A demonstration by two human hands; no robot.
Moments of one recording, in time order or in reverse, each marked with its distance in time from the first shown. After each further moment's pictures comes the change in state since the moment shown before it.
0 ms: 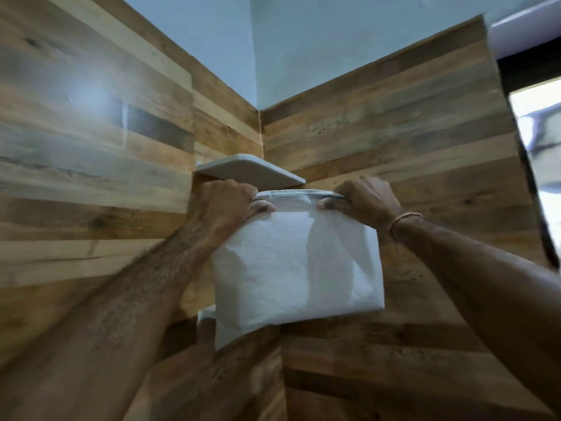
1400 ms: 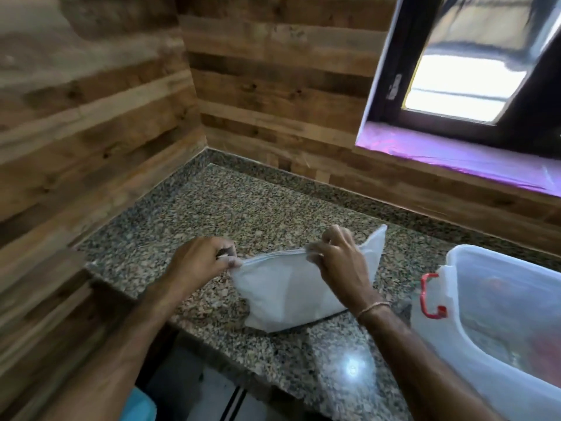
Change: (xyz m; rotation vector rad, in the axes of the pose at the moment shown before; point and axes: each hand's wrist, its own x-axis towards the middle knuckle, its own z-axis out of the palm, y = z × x) left_hand -0.485 0.419 -0.190 -0.879 -1.115 -0.346; right_hand -0.710 0.007 -0.101 0.283 -0.635 0.267
